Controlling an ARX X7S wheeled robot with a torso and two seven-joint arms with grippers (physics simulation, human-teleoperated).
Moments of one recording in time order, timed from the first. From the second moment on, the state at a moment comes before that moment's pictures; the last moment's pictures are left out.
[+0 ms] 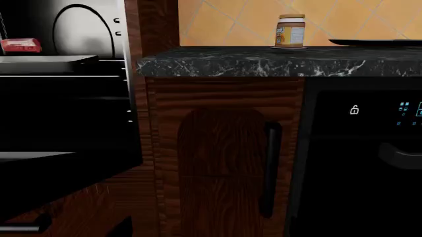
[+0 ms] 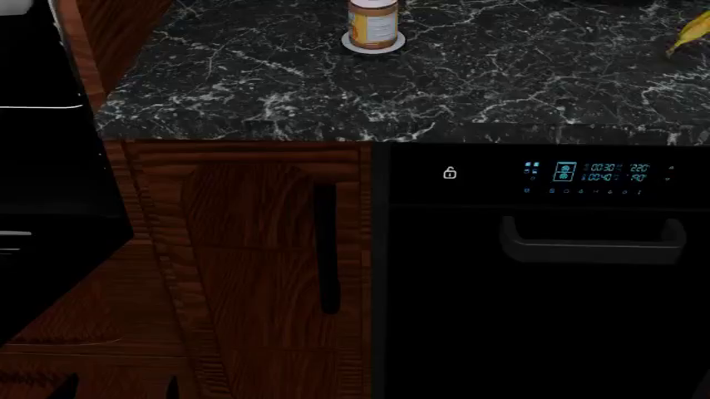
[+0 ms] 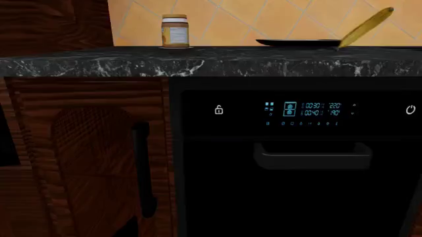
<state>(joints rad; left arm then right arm) 0.00 0.00 0.00 0.00 0.00 0.00 0.00 0.00 0.00 0.00 0.00 0.00 0.00 0.00</state>
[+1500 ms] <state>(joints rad) -0.01 -0.11 0.13 -0.03 -0.07 0.05 -0.14 0.01 0.11 -0.13 0.00 0.08 0.02 0.15</state>
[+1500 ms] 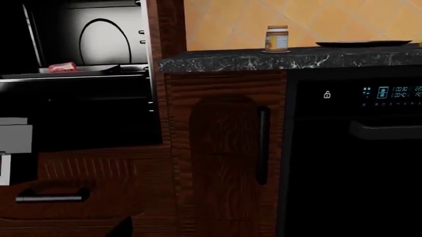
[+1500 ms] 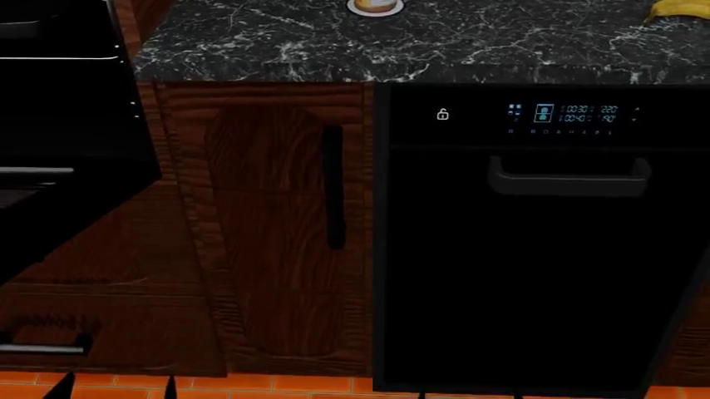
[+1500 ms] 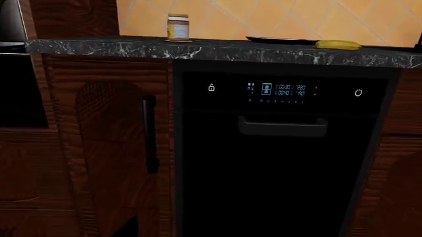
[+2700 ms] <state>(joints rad) -0.01 -0.15 0.20 -0.04 -0.09 0.05 -0.19 0.03 0.15 -0.19 0.04 0.11 0.02 0.20</state>
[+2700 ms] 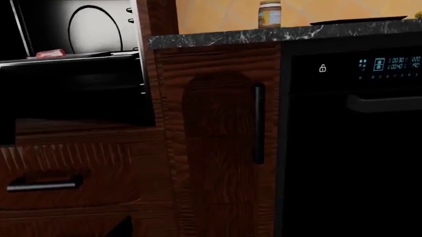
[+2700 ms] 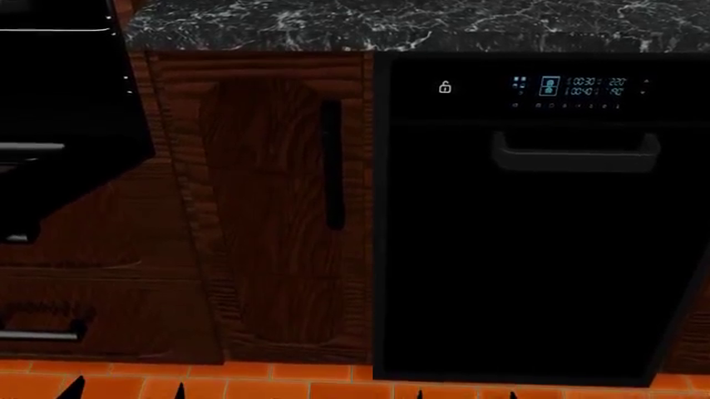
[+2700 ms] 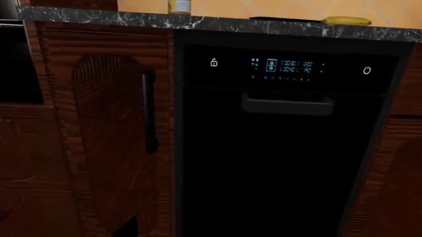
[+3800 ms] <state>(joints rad) -0.04 -0.17 0.24 -0.10 -0.10 0.07 -0.23 0.03 0.18 -0.21 0.04 0.15 0.03 0.22</state>
